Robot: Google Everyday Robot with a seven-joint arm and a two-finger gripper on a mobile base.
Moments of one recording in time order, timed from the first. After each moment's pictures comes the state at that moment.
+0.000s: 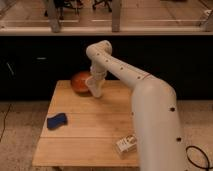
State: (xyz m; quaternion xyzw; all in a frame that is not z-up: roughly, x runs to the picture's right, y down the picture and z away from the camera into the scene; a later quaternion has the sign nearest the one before) arm -0.040 -0.034 0.878 -0.27 -0.16 -0.33 0.89
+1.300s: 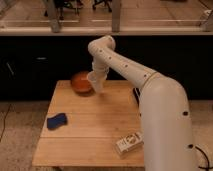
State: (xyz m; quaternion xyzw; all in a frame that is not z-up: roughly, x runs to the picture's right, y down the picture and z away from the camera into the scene) arm -0.027 -0.063 0.850 -0.24 -0.13 -0.31 0.91
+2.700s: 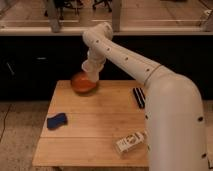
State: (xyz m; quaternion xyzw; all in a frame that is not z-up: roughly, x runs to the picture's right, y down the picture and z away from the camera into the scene) arm -0.048 -0.117 0.799 -0.17 -0.13 -0.33 0.92
